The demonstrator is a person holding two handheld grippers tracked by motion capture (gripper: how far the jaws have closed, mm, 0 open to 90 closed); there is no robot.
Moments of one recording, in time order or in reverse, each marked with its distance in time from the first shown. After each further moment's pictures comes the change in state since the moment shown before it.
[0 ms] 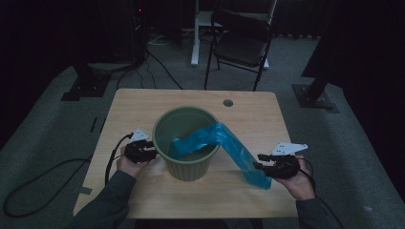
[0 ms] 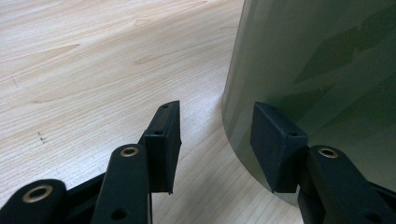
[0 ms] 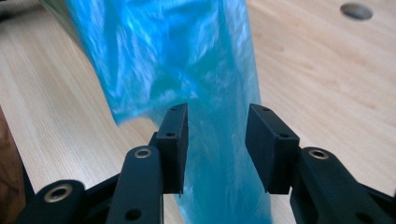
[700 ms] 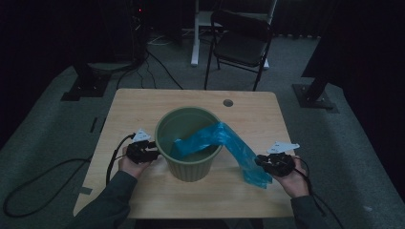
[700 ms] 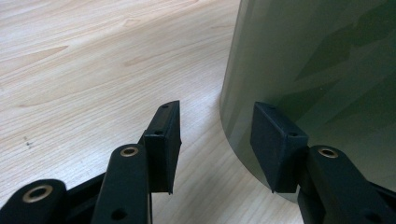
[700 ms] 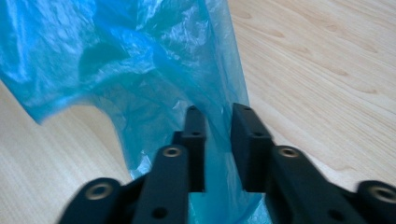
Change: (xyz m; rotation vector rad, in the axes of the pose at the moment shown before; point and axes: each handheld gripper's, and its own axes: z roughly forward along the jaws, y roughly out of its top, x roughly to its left) left arm -0.006 0.002 0.002 0.010 -0.015 0.019; right arm -0.015 -0.011 0.025 0.077 -0.120 0.036
